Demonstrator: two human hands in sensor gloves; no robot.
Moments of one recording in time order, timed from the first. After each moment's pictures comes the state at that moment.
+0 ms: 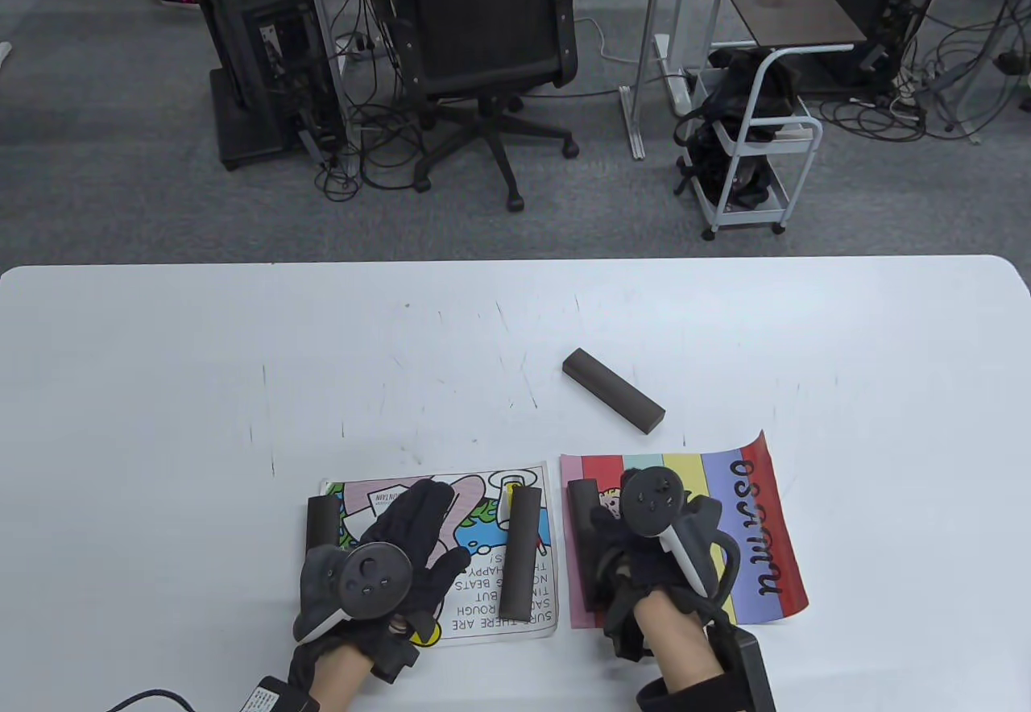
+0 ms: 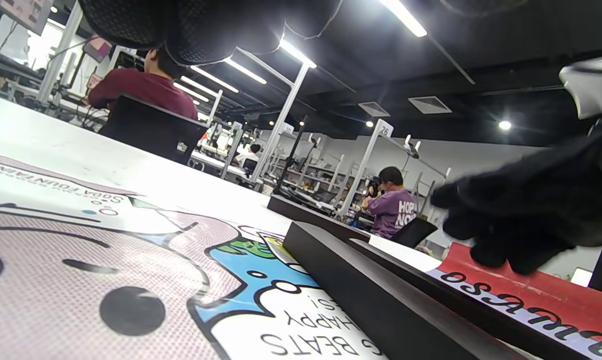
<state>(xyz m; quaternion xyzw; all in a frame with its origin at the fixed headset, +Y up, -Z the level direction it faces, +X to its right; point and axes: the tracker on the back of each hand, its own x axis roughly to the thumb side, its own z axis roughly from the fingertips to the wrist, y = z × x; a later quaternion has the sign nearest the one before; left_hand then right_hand) -0.175 -0.734 -0.270 0.06 -0.20 0.23 0.95 0.136 -0.717 -0.319 -0.11 0.00 0.97 0.23</state>
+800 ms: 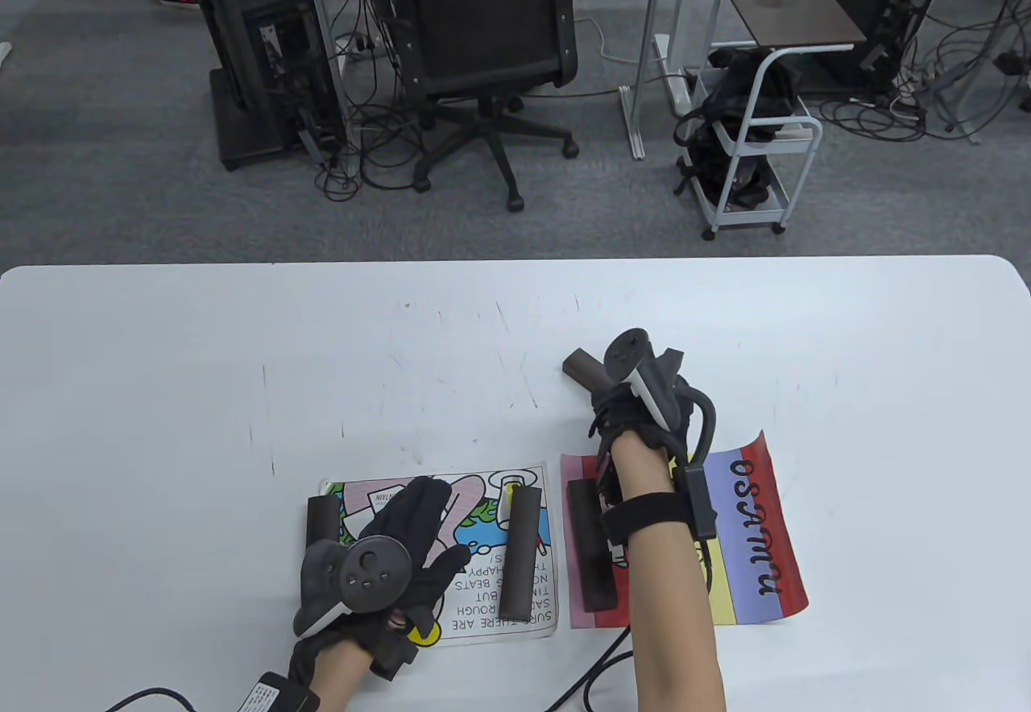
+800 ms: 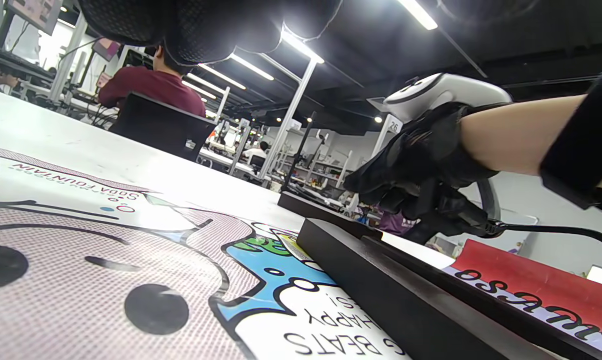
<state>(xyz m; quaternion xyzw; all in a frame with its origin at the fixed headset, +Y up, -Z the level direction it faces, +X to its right) -0.178 -0.736 -0.273 0.06 -0.18 0.22 0.96 0.123 -0.741 -0.489 -0.18 0.11 0.97 0.10</state>
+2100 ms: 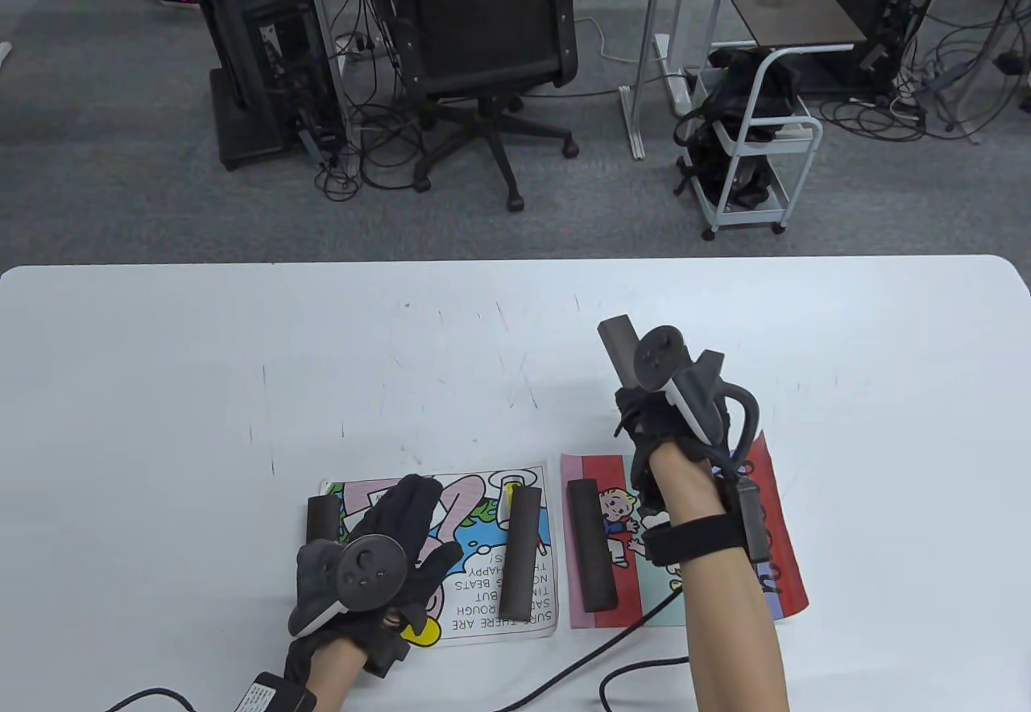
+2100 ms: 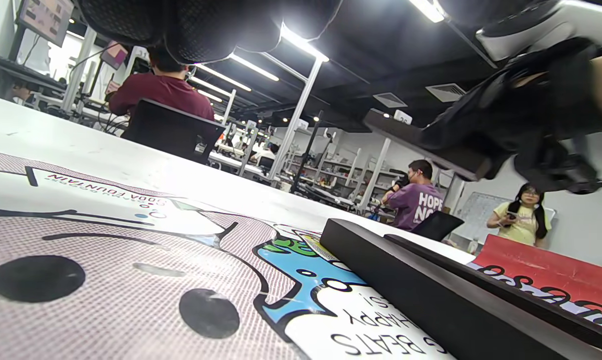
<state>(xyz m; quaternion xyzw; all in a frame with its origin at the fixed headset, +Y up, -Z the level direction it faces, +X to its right) -0.184 -0.737 -0.275 0.06 -0.17 0.20 0.96 0.152 -0.650 -0.418 -0.14 -0.04 0.98 0.11</state>
